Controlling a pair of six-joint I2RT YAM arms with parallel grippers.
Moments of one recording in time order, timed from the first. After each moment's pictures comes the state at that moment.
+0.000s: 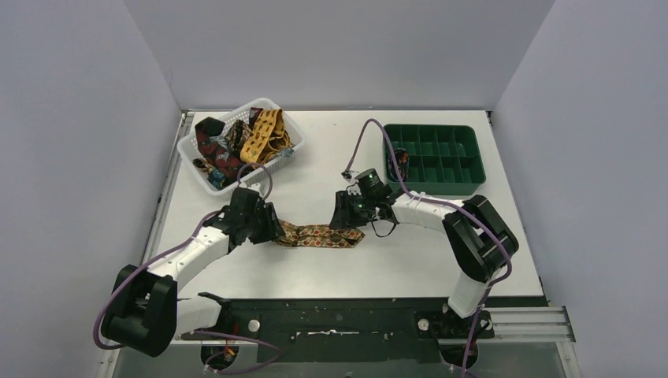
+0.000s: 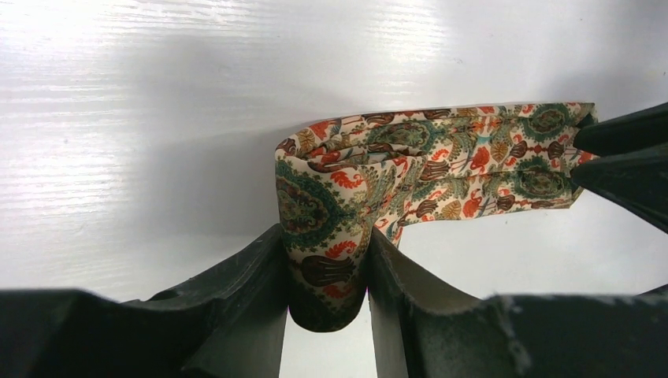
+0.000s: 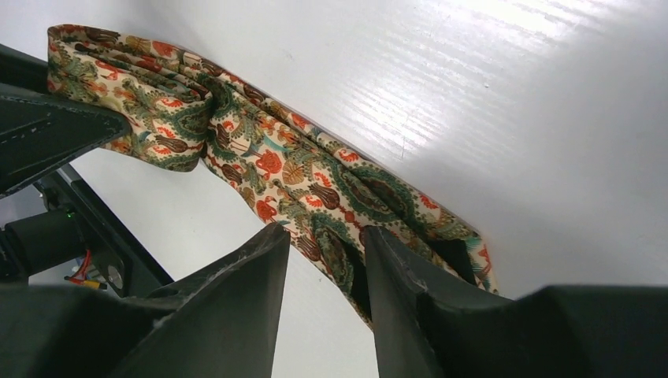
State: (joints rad) left arm -0.36 1.22 0.57 -0.28 0.13 -0.58; right arm 0.65 1.74 0.96 -0.11 -0.40 0.51
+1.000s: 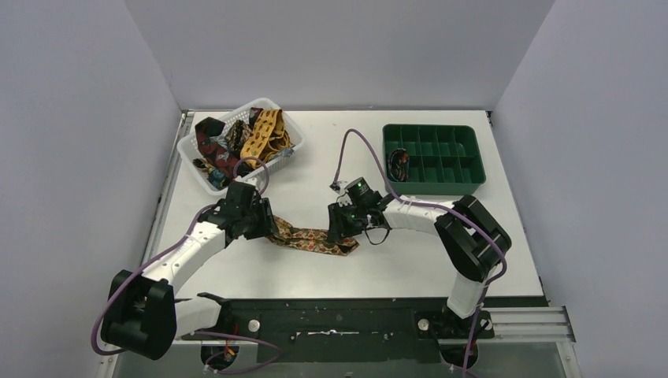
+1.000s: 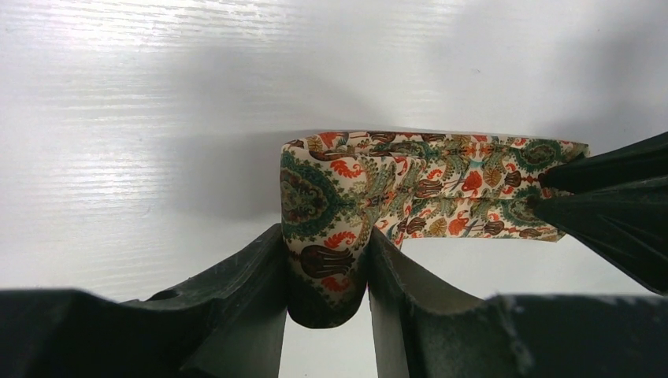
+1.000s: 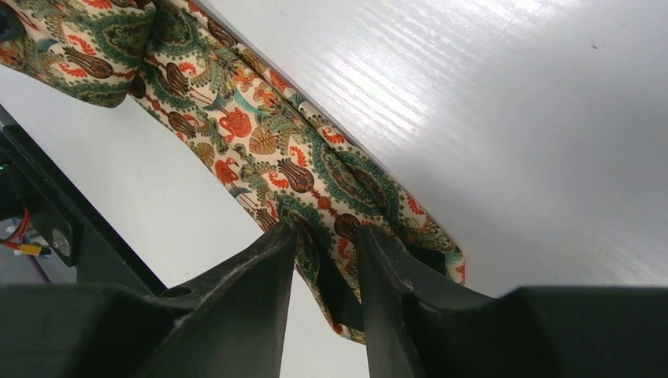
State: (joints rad) left arm -0.32 1.20 0.66 -0.42 0.08 -0.51; right arm 0.72 1.77 0.97 -0.16 -0.37 0.42
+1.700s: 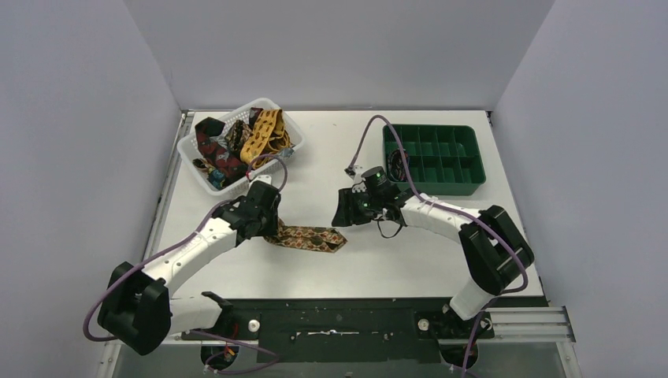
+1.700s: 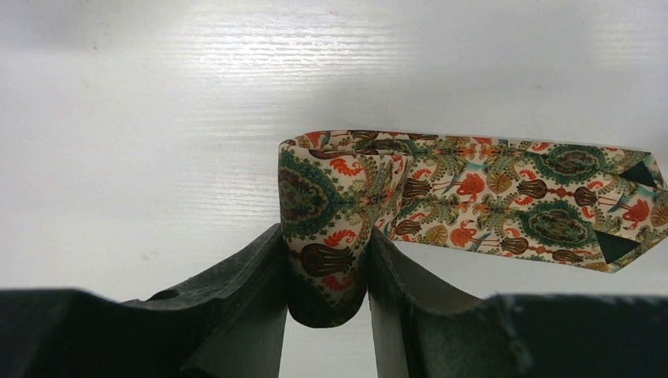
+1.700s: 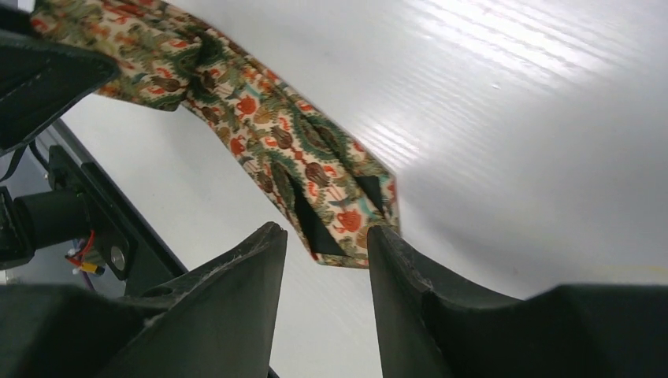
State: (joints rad) left arm -0.50 1.22 0.75 -0.54 -0.26 -0.49; right arm 0.65 1.63 0.95 -0.14 -0.41 0.43
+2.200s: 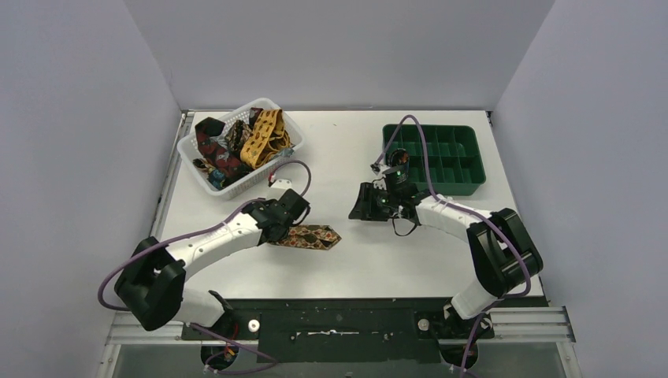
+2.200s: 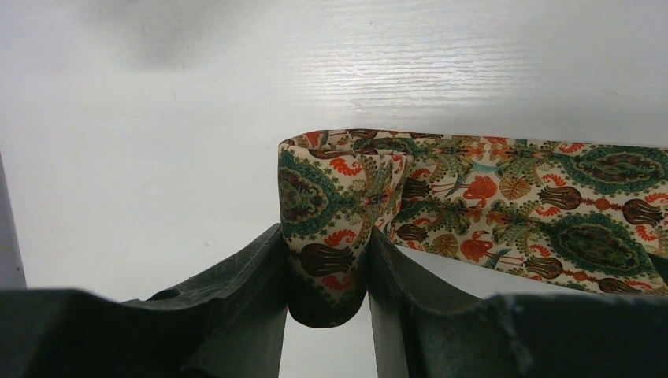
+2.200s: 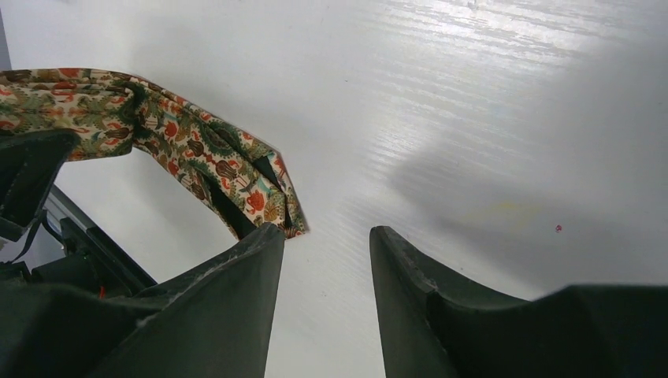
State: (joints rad) left arm -0.74 1.36 0.85 -0.66 -0.64 -0.55; right arm 0.50 1.59 0.85 -0.11 -0.37 0.53
